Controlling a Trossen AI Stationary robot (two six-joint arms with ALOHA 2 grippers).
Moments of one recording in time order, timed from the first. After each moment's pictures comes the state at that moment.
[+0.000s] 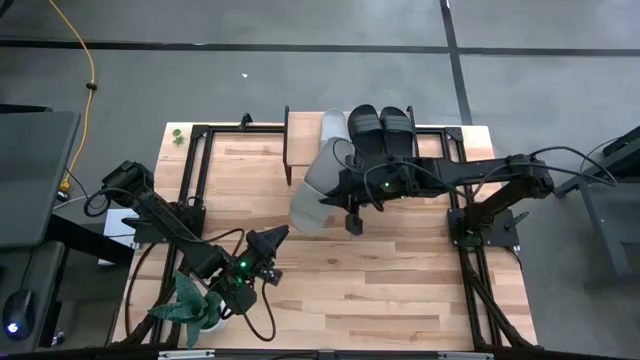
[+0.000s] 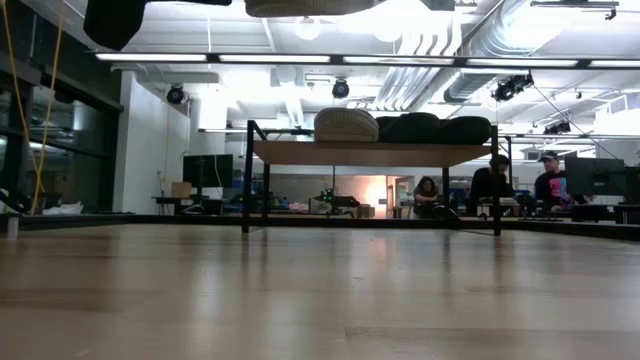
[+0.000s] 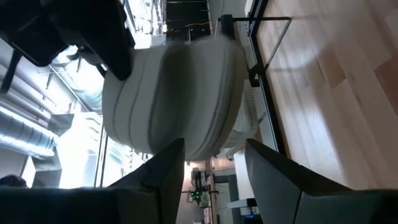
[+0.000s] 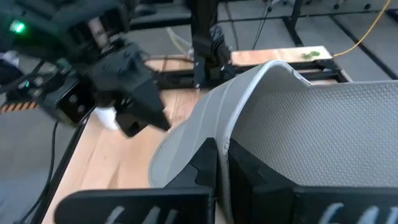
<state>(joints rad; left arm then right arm) -0.61 1.55 0.96 -0.07 -1.50 0.94 0.08 1.49 1.46 -0.41 0.05 0.09</state>
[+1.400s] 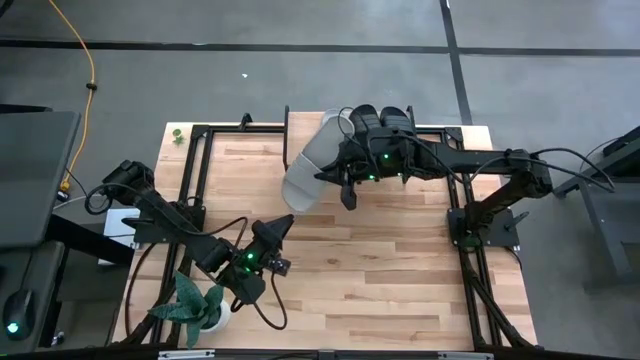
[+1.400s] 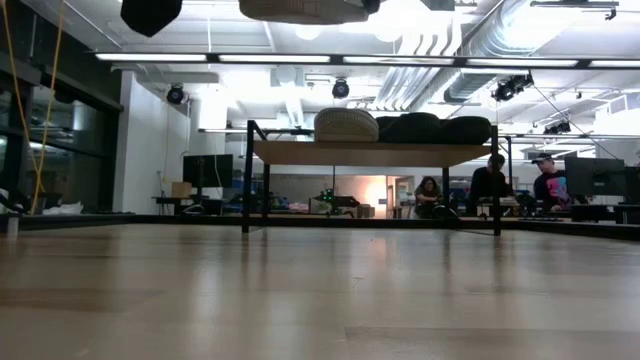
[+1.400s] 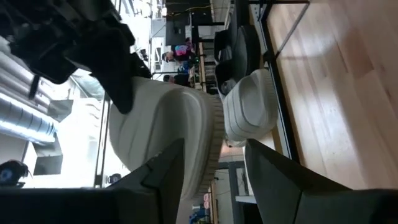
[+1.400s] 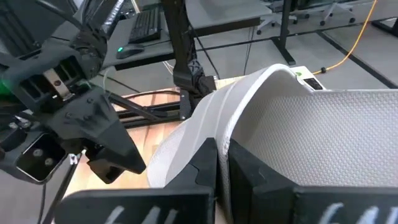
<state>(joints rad) -0.54 1.55 1.04 -0.07 -1.49 1.00 -0.06 1.49 1.46 -0.29 -0.07 0.13</state>
